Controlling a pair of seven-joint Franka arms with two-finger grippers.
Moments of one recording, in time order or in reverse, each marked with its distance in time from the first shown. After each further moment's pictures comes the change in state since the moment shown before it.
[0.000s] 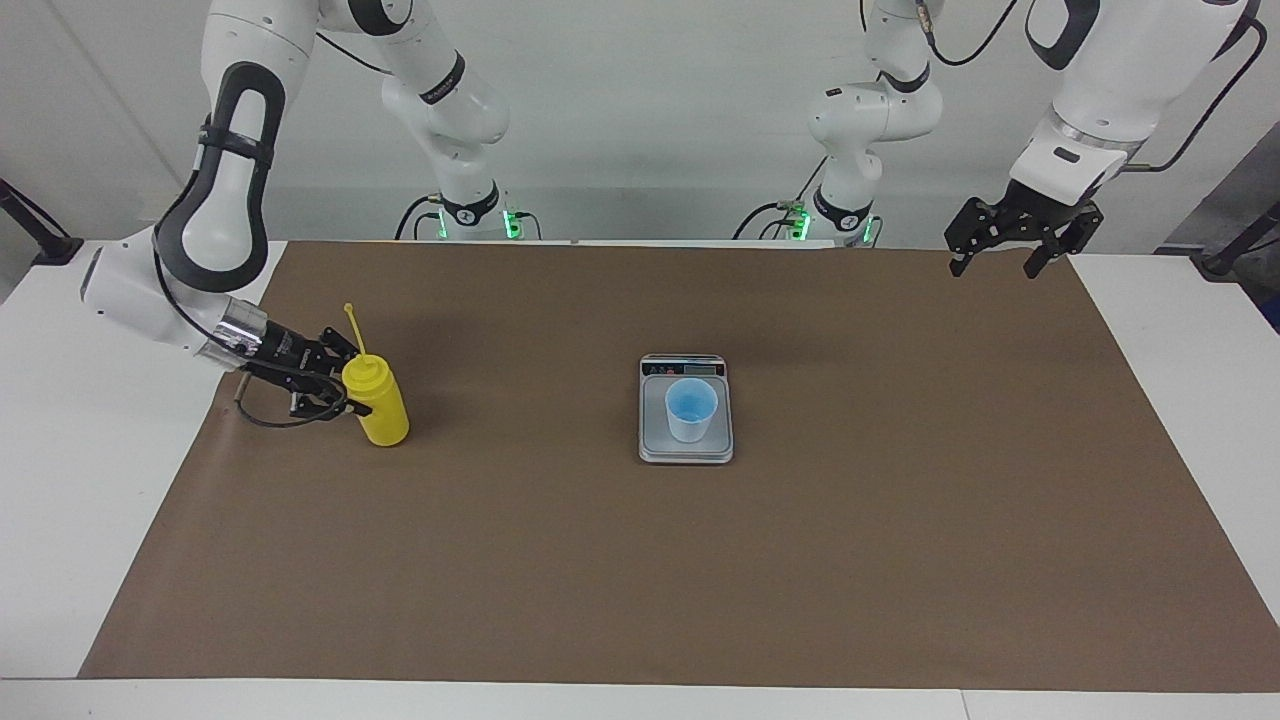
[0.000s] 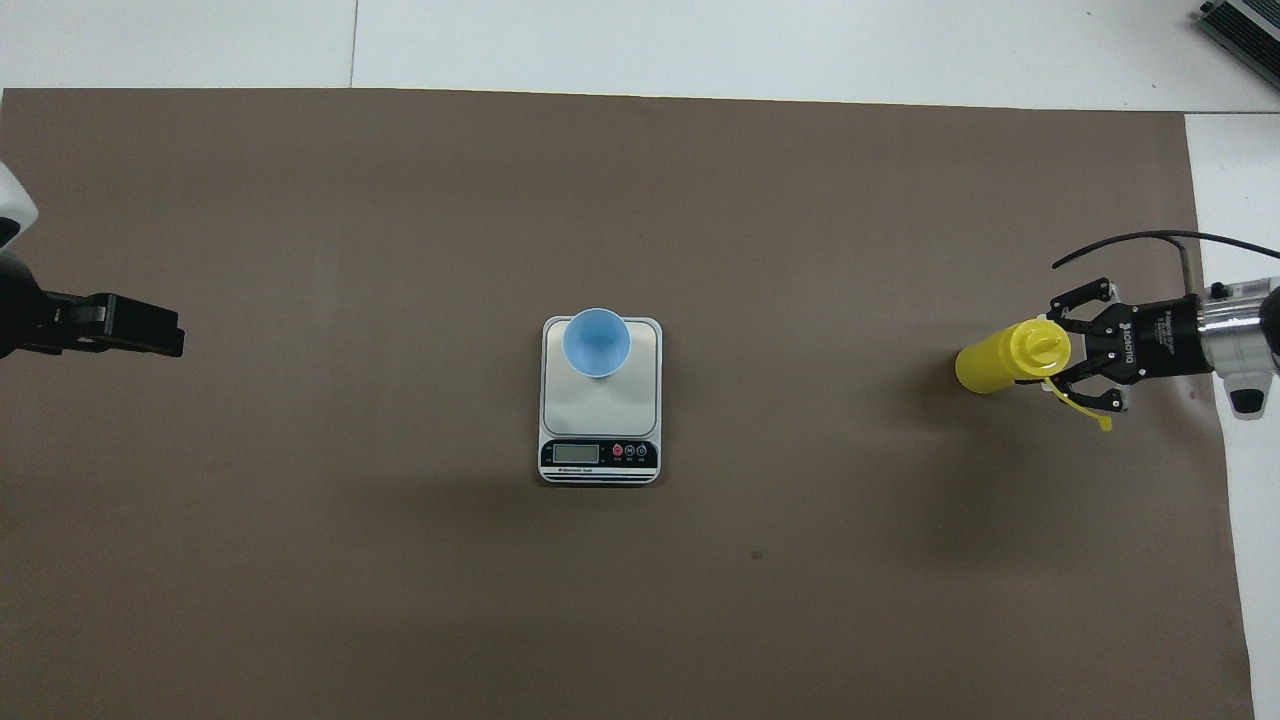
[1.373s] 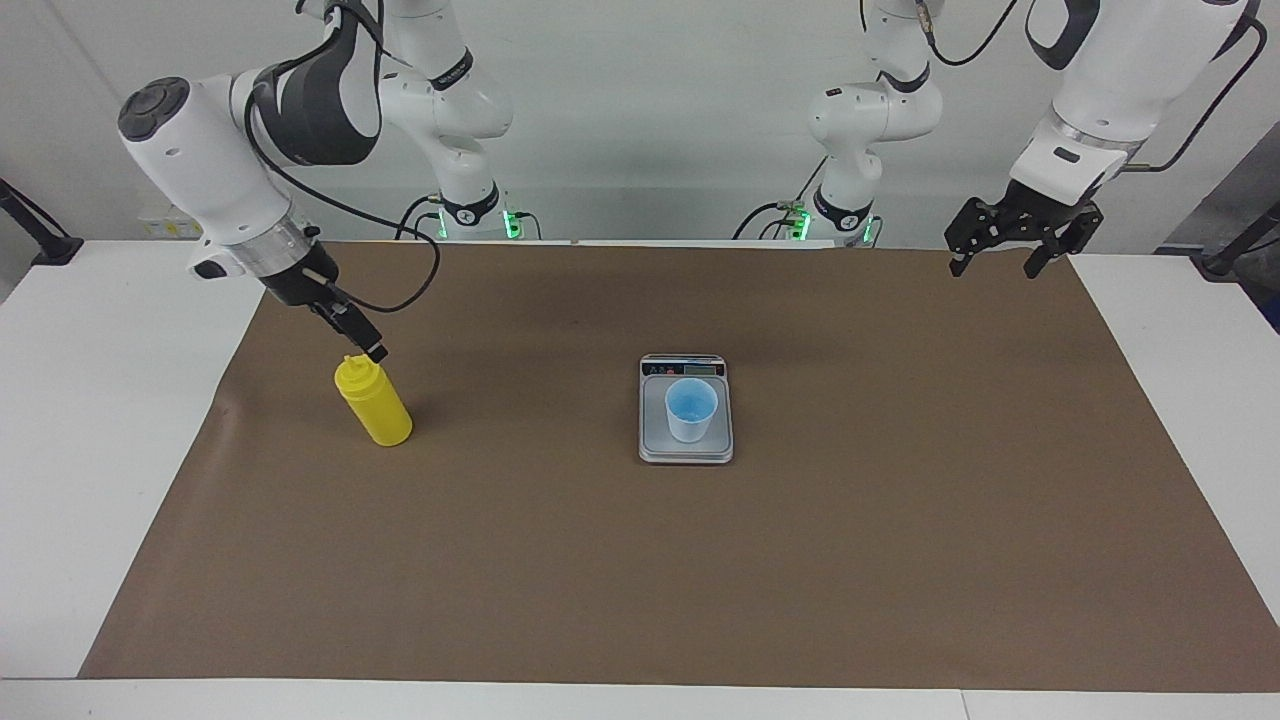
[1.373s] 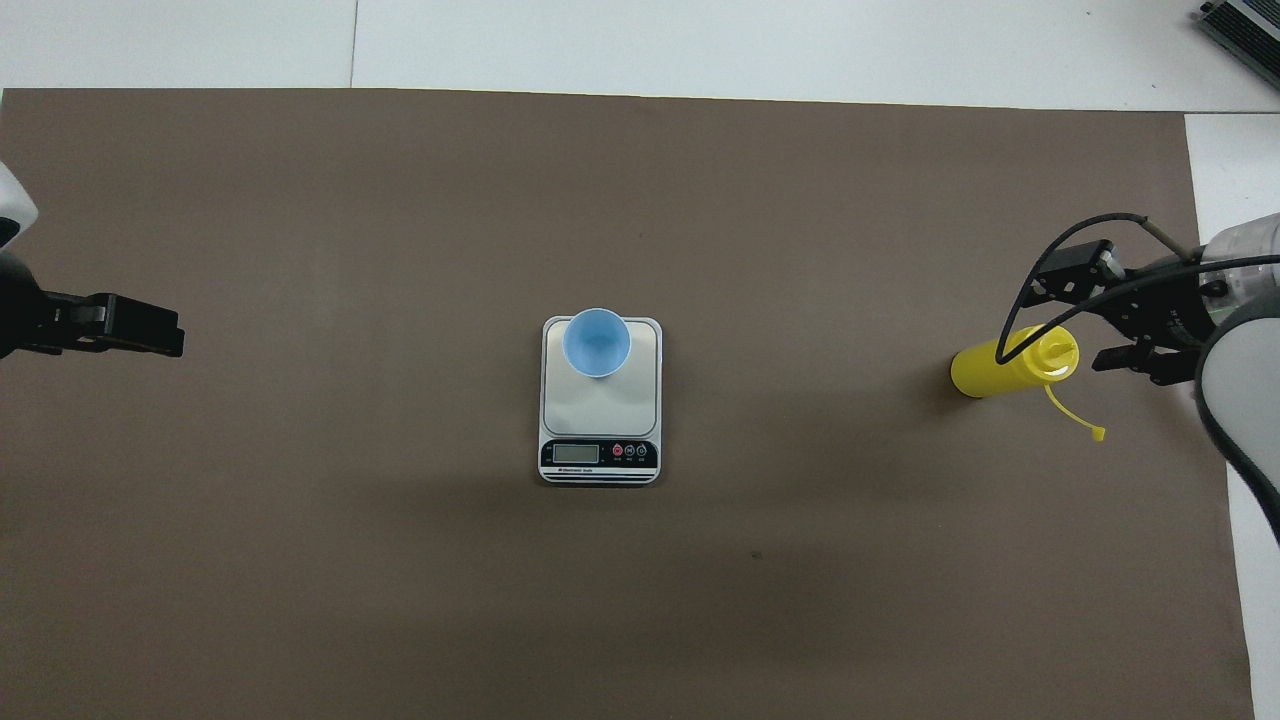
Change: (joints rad) left arm 0.000 0.000 0.000 0.000 0.000 0.000 0.000; right arm 0.255 -0.258 0.012 0.085 -0.509 -0.014 -0.469
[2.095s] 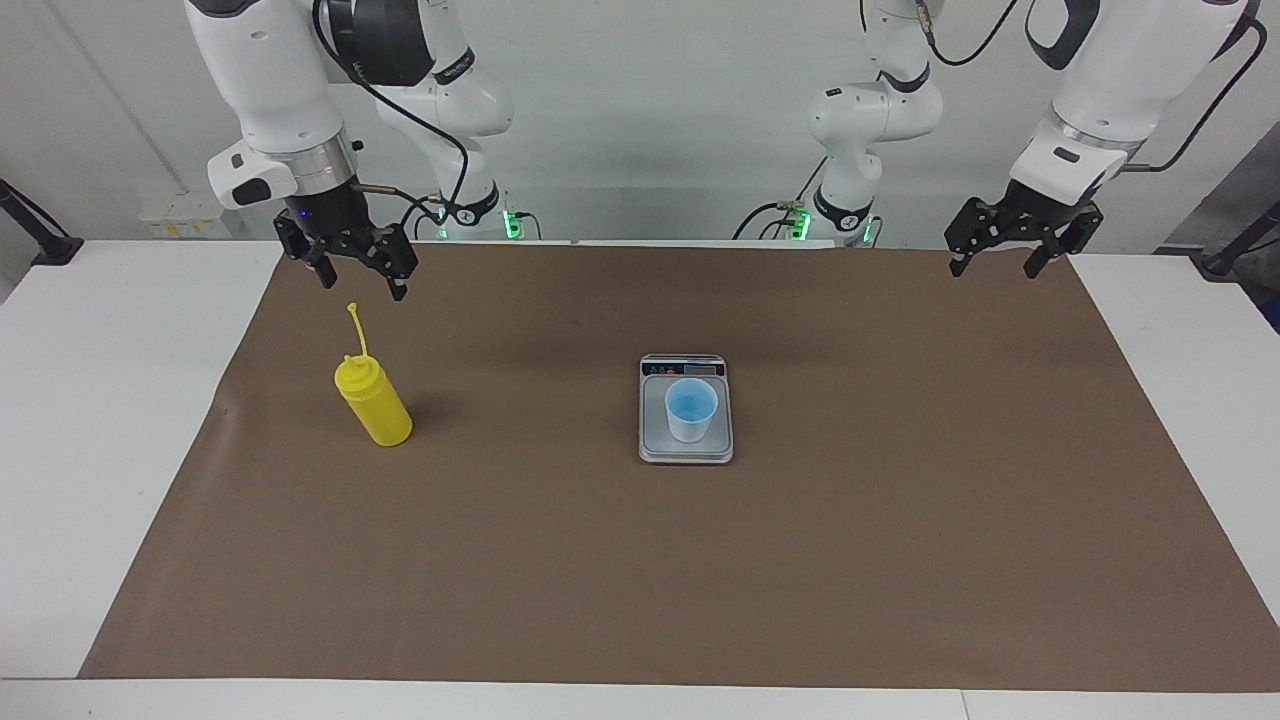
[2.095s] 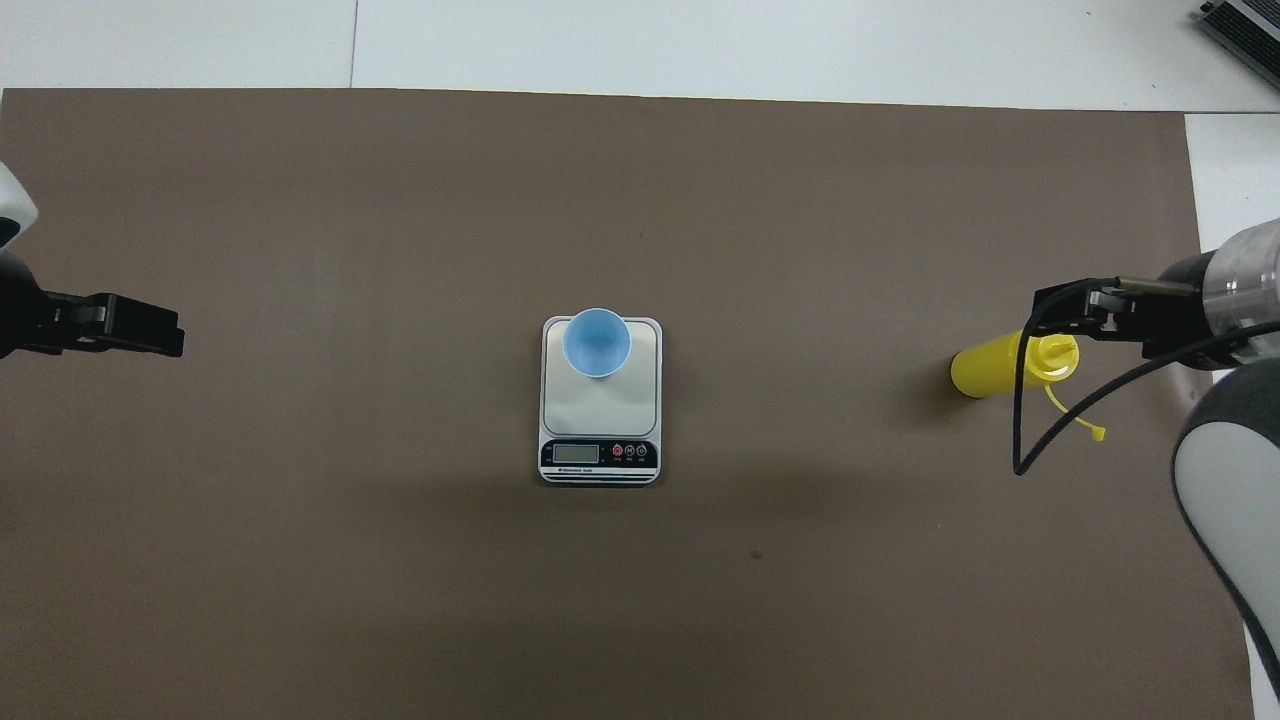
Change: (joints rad) left arm 0.000 0.000 0.000 0.000 0.000 0.000 0.000; right arm 0.116 -0.084 0.011 0.081 -0.178 -0.105 -0.245
